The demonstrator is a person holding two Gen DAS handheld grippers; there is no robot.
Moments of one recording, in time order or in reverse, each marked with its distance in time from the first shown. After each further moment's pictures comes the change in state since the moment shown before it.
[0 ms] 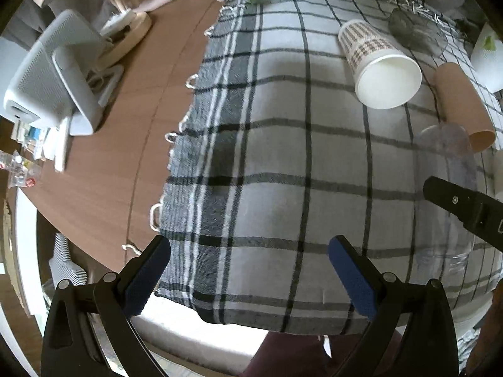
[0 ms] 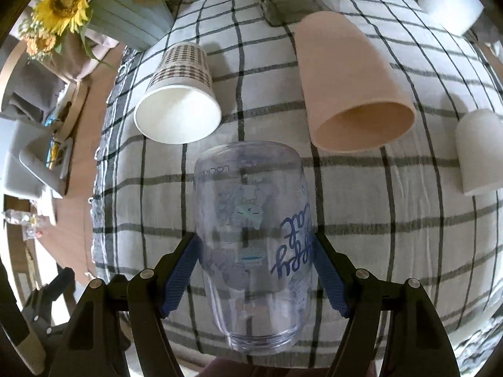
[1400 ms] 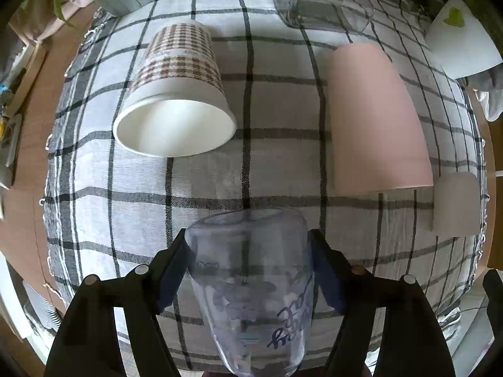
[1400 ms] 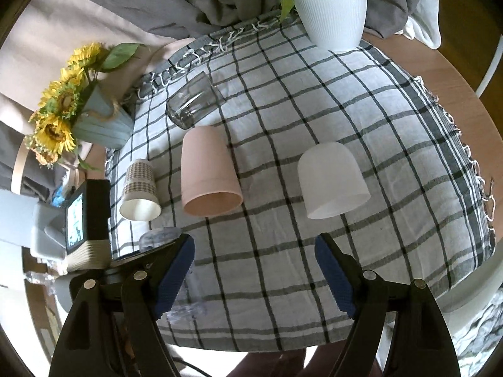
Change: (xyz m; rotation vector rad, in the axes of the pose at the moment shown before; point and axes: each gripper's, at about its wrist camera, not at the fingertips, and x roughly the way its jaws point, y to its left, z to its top) left arm 0.011 -0.152 0.083 0.090 0.109 -0.185; right arm -0.119 -0.121 -0.004 0.210 -0.211 0.018
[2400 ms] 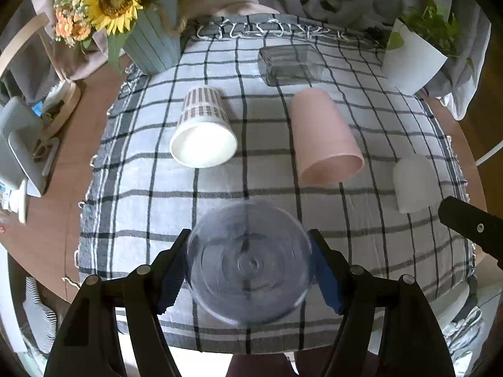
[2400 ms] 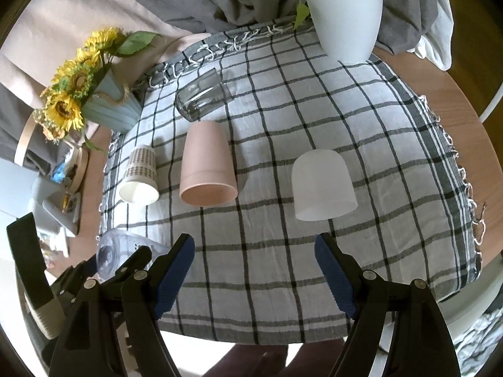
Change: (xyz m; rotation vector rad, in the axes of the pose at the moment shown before) left arm -0.073 0.001 -0.082 0.054 -0.300 0.013; right arm -0.013 -0.004 -0.005 -0.111 0.004 -0.007
